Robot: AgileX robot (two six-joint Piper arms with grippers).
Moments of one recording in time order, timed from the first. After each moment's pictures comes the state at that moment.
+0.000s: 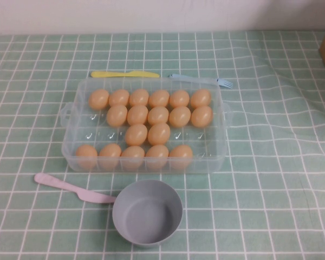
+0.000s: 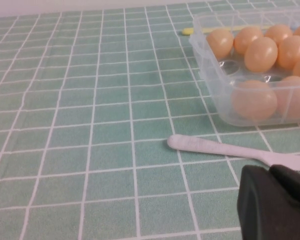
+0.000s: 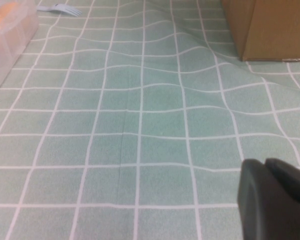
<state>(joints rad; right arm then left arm) 0.02 -0.01 0.03 0.06 0.40 0.00 -0.10 -0.01 0.03 -0.08 0.30 0.09</state>
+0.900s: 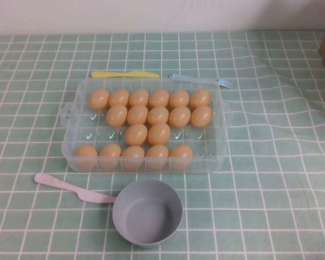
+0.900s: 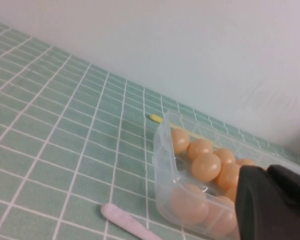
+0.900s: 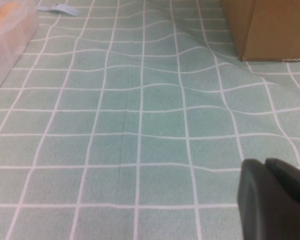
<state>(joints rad) 0.02 -0.01 0.03 0.06 0.40 0.00 -0.10 -0.01 0.02 -0.26 0.07 -0.24</state>
